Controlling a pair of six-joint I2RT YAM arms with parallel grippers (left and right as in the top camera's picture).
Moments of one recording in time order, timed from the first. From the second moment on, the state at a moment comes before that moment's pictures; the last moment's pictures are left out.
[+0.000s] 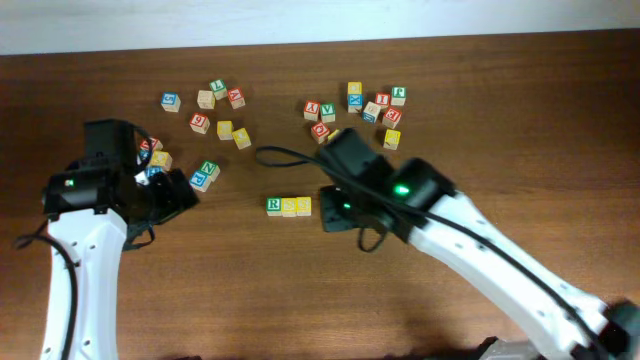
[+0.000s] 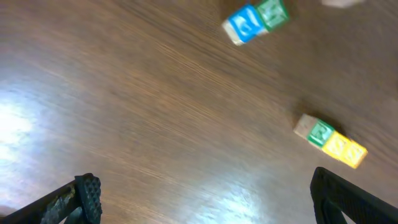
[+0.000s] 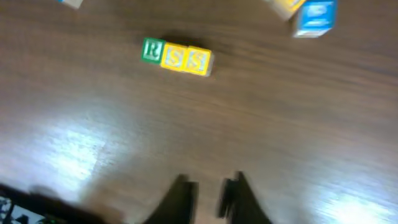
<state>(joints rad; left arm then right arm) 0.14 1.39 1.29 -1.21 -0.01 -0.41 0.74 1.57 1.48 -1.07 -0.03 0.58</state>
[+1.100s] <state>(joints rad) 0.25 1.39 1.29 -1.21 -0.09 -0.42 0.85 2.05 1.47 -0.72 -0.03 0.73</state>
